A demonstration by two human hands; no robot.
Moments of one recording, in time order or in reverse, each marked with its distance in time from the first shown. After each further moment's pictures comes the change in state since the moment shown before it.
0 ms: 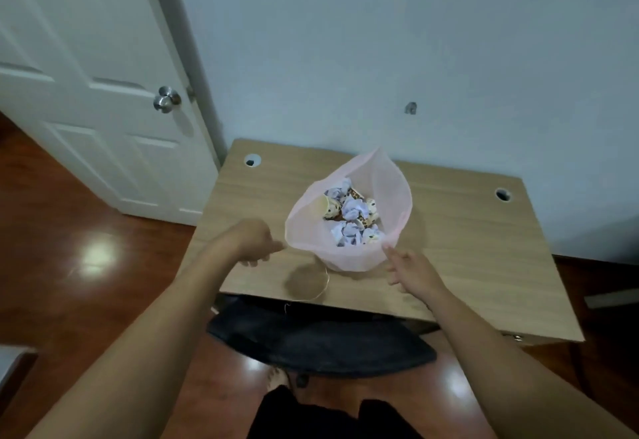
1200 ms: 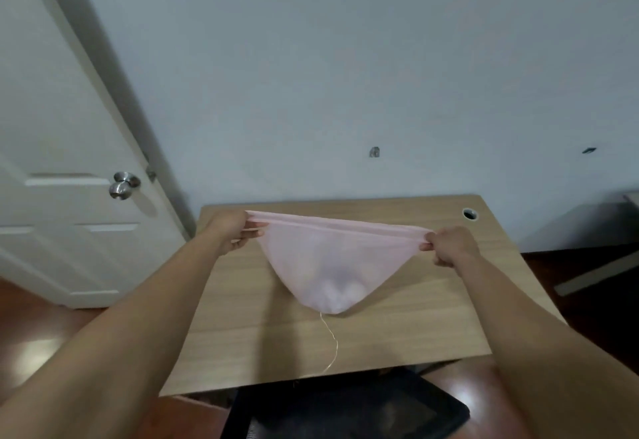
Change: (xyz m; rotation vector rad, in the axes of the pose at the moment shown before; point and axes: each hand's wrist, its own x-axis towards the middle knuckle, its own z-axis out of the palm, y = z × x) left_hand 0.137 0.005 -0.145 -1.044 0.110 -0.026; right_hand 0.081 -0.084 -0.106 0.102 0.381 0.175
